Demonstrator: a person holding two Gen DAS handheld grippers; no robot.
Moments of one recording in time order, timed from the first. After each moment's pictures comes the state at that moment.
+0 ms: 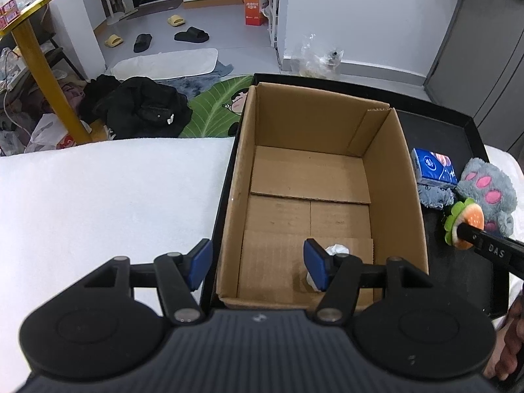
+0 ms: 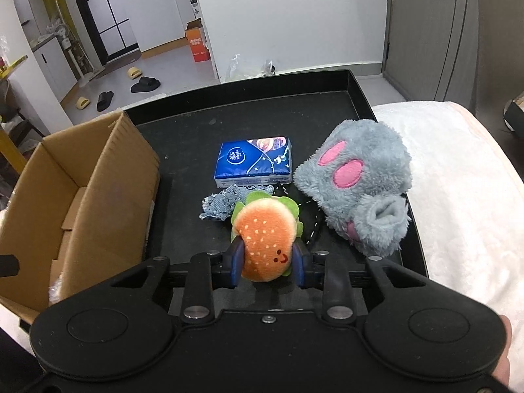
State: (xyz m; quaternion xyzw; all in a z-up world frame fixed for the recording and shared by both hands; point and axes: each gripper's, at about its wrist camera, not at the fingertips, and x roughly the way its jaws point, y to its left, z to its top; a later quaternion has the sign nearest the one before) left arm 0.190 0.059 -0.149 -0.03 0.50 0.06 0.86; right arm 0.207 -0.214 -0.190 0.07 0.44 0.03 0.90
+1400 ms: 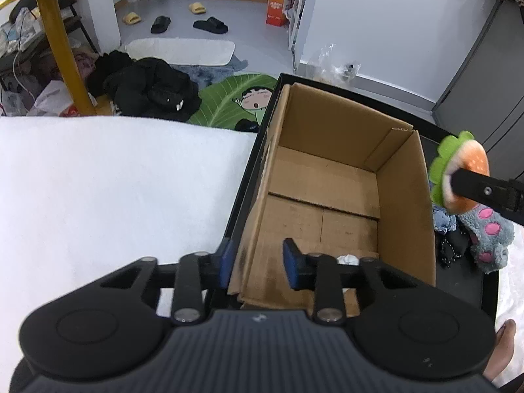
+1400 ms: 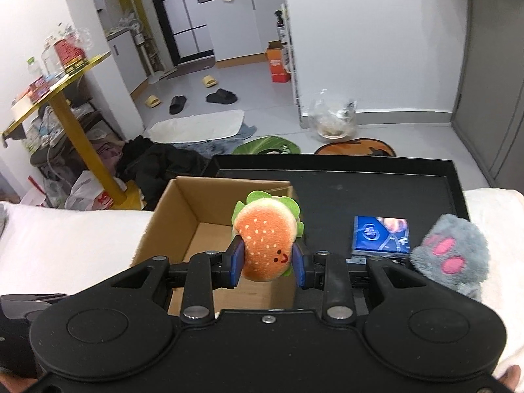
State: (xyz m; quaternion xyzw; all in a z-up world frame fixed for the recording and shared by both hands) left arm 0.187 0.089 -0.153 -0.10 0.50 0.07 0.86; right arm 0.219 -0.112 -0.102 0.02 0.40 0.15 0.90
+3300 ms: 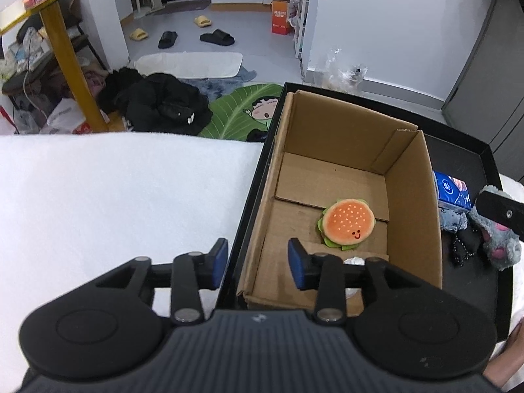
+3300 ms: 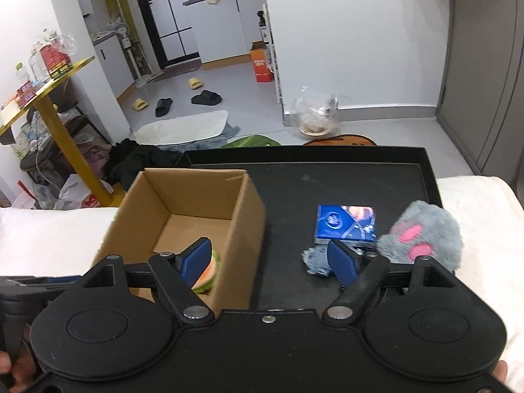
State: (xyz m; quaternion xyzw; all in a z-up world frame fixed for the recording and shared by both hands) left arm 0.184 0.074 -0.146 -0.06 0.48 0.10 0.87; right arm 0.211 -0.155 -0.115 0.03 0.40 0.12 0.91
